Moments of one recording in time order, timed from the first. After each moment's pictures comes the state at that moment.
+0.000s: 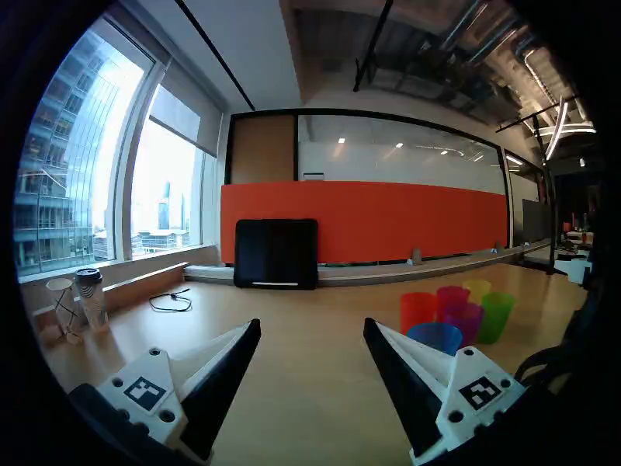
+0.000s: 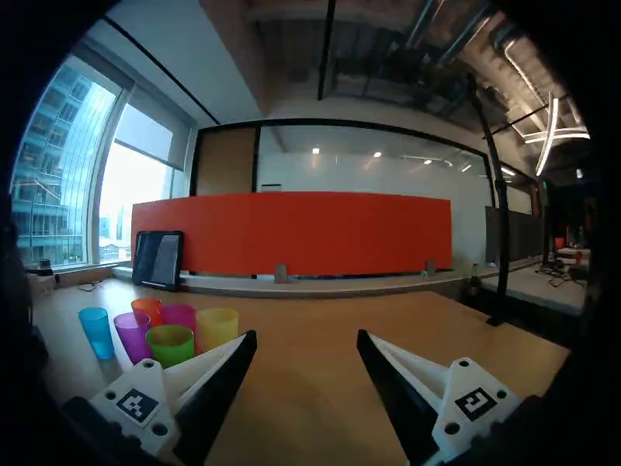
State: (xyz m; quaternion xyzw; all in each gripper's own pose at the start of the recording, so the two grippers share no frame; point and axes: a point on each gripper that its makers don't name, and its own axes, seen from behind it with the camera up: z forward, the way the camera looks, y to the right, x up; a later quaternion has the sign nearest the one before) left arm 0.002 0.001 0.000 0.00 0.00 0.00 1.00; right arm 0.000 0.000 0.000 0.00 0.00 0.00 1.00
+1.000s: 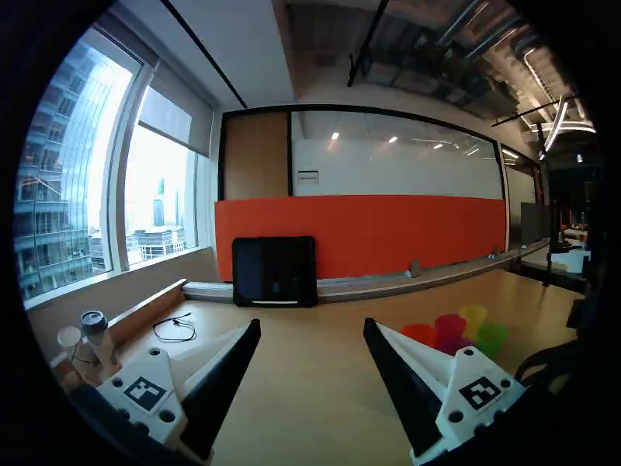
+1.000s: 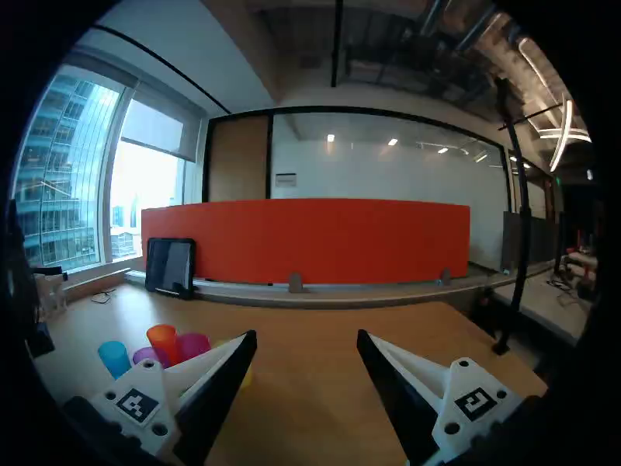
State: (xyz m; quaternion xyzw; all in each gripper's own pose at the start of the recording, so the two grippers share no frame) left arm 0.091 -0.007 0.018 -0.01 -0.02 0.01 1.00; right arm 0.086 -0.009 0.022 0.04 -0.04 0.00 1.00
